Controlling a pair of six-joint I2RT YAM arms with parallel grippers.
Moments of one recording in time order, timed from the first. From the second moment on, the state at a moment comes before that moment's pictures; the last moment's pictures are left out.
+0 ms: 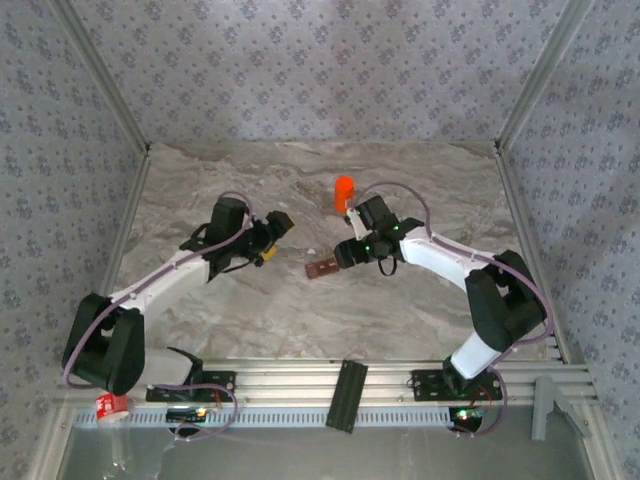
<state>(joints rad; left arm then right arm) -0.45 1.35 0.79 -0.13 0.38 -1.15 0.57 1.61 1.03 -0.45 -0.16 0.21</state>
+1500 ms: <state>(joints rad) -0.69 1.52 0.76 -0.01 0.34 -1.34 0.60 1.80 1.06 -0.35 -0.16 0.43</state>
